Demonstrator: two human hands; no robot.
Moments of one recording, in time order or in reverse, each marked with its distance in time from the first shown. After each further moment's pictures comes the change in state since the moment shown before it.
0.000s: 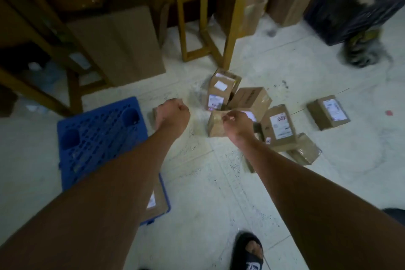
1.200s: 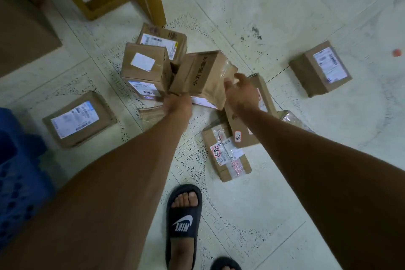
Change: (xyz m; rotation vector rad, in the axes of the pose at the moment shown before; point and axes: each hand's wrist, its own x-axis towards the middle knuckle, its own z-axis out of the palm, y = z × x) left_hand 0.182 0.116 0.380 -0.512 -0.267 -0.567; right_hand 0.312 0.186 -0.043 0.092 0.147 0.202
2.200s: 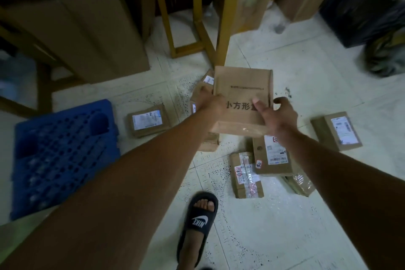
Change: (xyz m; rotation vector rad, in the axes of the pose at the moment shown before) left_hand -0.173 0.088 -0.163 -0.002 -0.043 0.360; right_hand -0.127 -0.115 -0.078 -0.029 0.000 -0.163
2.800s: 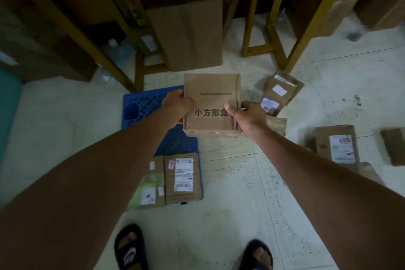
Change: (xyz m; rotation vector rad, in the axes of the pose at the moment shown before) left_hand -0.087 -0.112 -0.325 0.008 0.202 -0.235; right_hand -0.230 -0.122 0.164 0.079 -0.431 -0.155
